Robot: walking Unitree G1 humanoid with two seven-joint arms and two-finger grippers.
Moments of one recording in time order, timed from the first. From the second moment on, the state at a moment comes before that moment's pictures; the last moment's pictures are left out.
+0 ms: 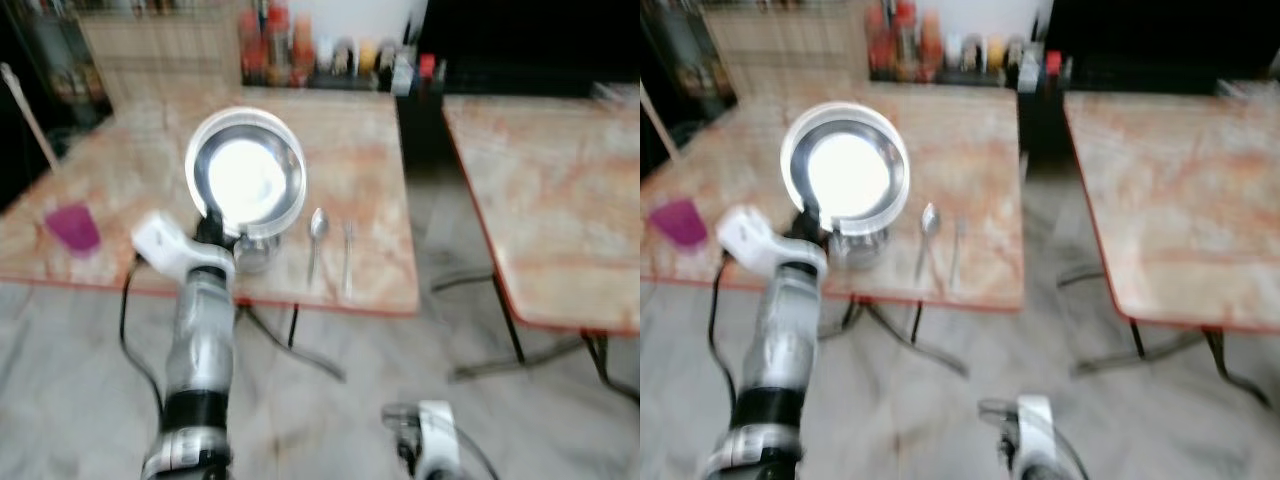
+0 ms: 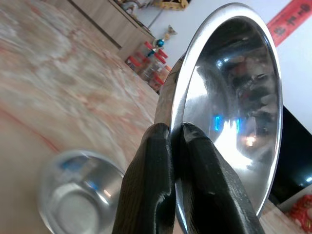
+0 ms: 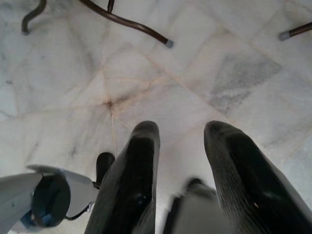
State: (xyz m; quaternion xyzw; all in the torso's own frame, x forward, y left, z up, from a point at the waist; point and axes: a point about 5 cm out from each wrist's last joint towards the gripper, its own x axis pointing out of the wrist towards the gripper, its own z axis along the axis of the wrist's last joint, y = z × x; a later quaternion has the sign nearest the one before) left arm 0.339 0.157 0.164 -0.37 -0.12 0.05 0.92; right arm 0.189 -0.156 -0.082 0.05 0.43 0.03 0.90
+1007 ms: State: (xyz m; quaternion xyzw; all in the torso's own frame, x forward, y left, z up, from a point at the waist) left arm 0.338 0.157 0.170 -0.37 -0.13 0.06 0.92; right arm 0.194 -0.163 -0.079 0.05 0.42 0.02 0.91
